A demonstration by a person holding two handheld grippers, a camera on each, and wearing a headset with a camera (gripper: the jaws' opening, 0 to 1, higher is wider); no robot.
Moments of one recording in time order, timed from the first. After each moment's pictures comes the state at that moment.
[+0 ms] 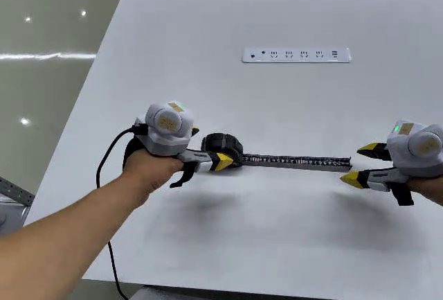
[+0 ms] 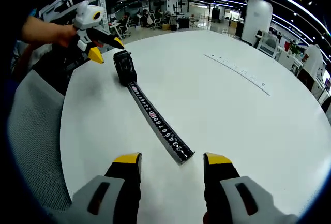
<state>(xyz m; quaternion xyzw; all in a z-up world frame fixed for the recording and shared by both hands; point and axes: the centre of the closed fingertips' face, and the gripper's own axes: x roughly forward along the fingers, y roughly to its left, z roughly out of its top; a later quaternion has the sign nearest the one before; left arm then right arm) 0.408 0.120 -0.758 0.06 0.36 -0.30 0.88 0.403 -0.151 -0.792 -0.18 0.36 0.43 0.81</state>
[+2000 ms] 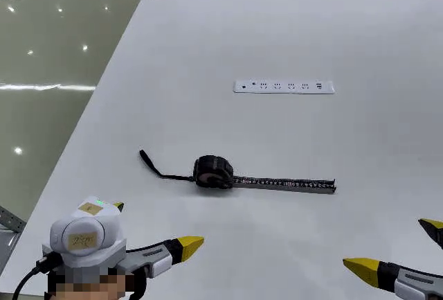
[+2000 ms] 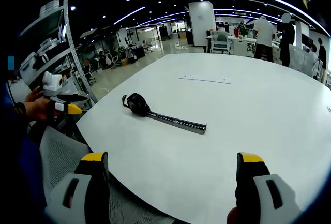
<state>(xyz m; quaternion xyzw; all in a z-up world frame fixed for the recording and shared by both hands) 0.269 0.171 -0.693 -0.02 0.32 -0.15 0.94 0.272 -0.176 -0.684 -0.01 0.33 0.29 0.90</state>
